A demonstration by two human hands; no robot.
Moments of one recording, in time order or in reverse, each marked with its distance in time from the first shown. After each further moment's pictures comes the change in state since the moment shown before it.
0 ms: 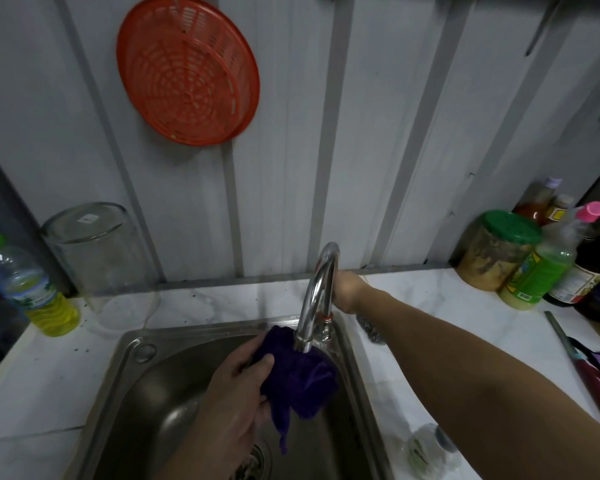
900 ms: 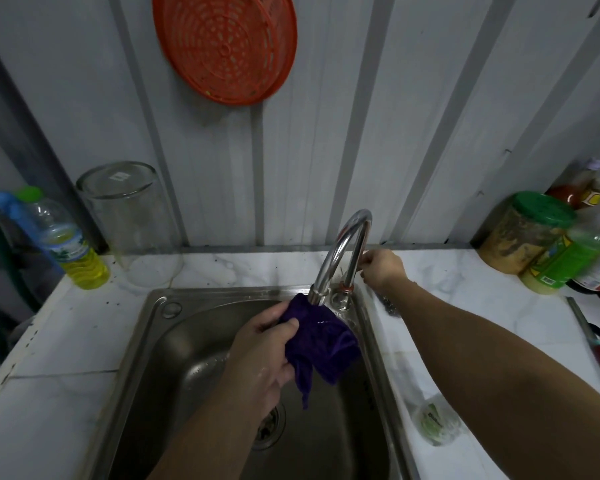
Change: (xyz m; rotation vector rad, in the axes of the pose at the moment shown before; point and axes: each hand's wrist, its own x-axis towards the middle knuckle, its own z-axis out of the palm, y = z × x) left_hand -0.008 0.002 -0.003 -0.005 0.056 -0.015; right_hand 0.010 0.032 0.032 0.345 0.262 0.295
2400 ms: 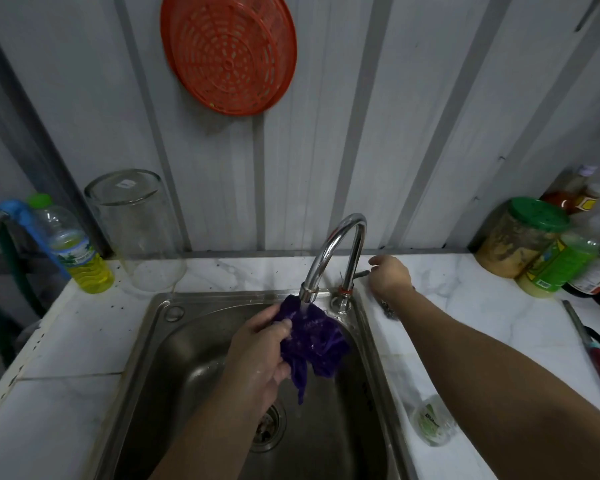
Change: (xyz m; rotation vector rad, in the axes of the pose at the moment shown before) left_hand 0.003 -0.001 -0.006 0.064 0.056 0.015; right_hand -0.029 -0.002 -0.015 0.084 0.054 0.086
